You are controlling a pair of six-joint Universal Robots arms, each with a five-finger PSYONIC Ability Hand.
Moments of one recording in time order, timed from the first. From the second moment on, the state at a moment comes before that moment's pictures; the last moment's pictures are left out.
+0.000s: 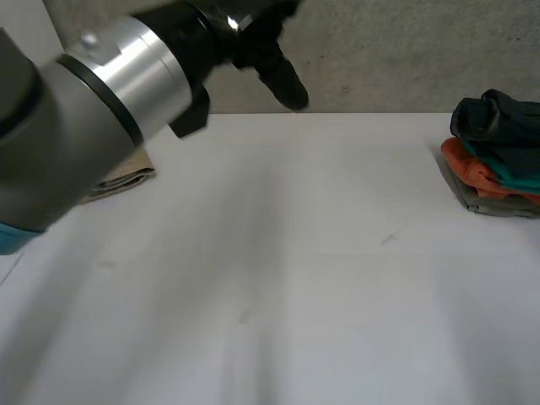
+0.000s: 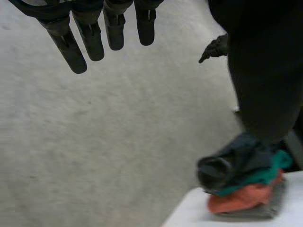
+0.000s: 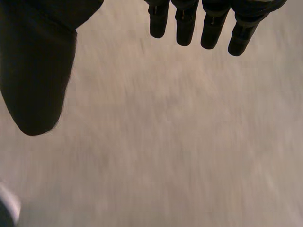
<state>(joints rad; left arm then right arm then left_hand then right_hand) 4.10 -1.81 -0.99 3.06 -1.19 3.21 1.28 -1.35 1.13 -0.24 1.22 2.78 0.20 0.20 0.21 0.20 0.05 0.23 0.21 0.20 0.21 0.05</state>
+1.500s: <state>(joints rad) 4.32 -1.96 -1.25 3.54 -1.32 3.23 1.81 -1.30 1.77 -0.23 1.27 2.55 1.07 1.18 1.17 1.21 0.92 0.23 0.21 0.20 0.21 0.05</state>
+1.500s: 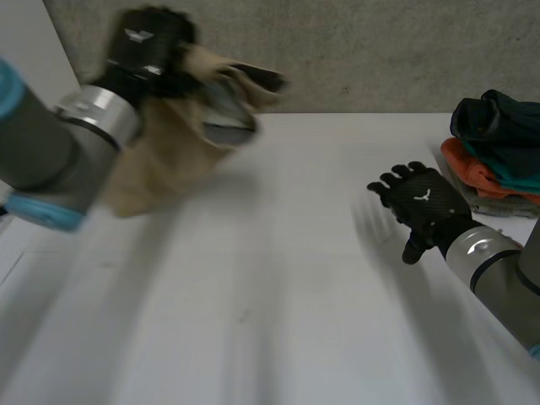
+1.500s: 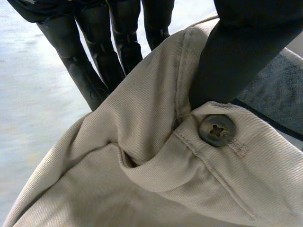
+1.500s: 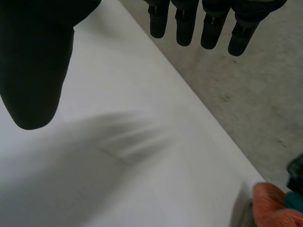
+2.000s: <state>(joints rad) 3.98 -2.18 -1.14 3.41 -1.45 3.37 1.66 -1.36 1.68 -0.17 1.41 2.70 0.27 0.25 0.26 0.26 0.07 0.23 0.21 0.20 0.21 0.05</state>
